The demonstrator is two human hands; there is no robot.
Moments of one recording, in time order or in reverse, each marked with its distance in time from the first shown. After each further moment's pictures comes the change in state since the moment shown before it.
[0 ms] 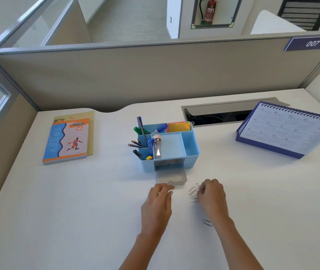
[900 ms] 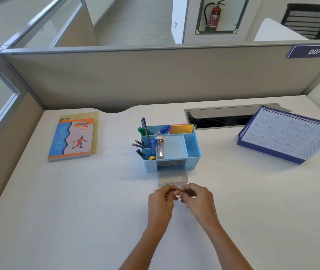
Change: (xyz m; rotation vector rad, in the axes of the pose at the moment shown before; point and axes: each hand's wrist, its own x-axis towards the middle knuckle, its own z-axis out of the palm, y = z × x) left_hand 0.012 0.023 -0.004 -0.558 -0.130 -0.454; right_hand -0.037 -0.034 -0.006 0.532 -0.093 -0.154
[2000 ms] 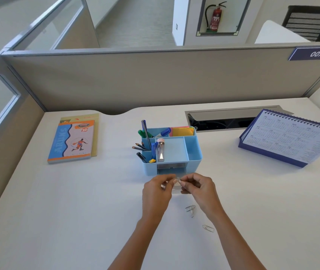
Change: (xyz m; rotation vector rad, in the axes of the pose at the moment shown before) left_hand 0.027 0.024 -0.015 0.185 0.075 0.115; right_hand 0.028 -0.017 -0.014 0.318 -0.088 -0.010
